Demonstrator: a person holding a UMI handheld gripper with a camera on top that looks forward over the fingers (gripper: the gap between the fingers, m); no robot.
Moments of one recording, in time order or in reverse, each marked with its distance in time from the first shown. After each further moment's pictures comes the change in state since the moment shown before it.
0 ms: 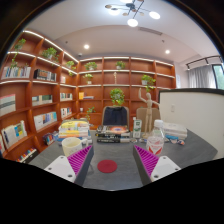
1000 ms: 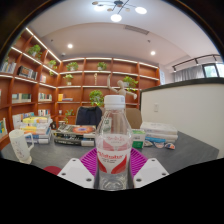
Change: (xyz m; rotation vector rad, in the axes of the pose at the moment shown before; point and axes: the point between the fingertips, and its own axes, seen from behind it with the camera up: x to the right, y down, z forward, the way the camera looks) arm 0.167 0.053 0.140 0.063 0.191 -0.009
